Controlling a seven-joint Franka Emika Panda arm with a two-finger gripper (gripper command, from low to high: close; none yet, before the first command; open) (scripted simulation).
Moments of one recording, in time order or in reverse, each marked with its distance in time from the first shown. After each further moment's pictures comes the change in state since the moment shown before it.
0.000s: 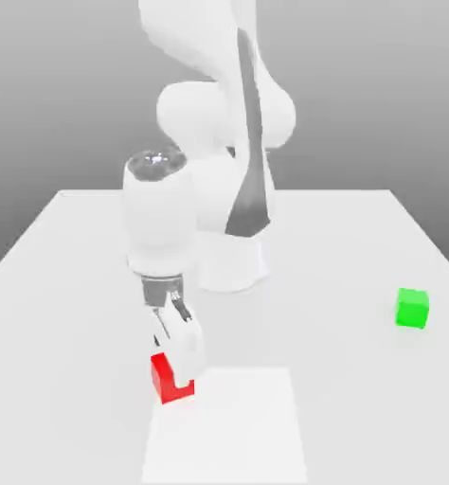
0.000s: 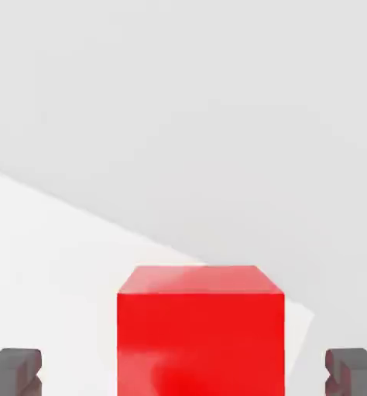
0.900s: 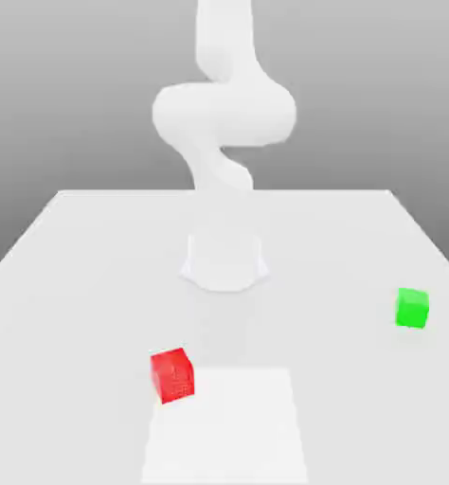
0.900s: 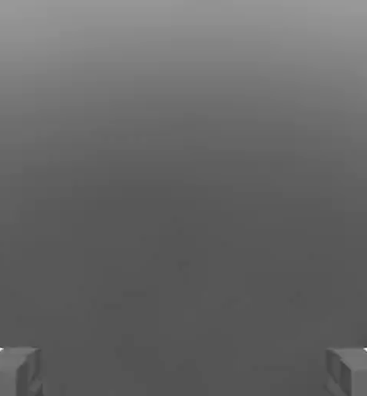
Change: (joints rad) arm 0.269 -0.886 -0.045 0.481 0.073 -0.649 -0.889
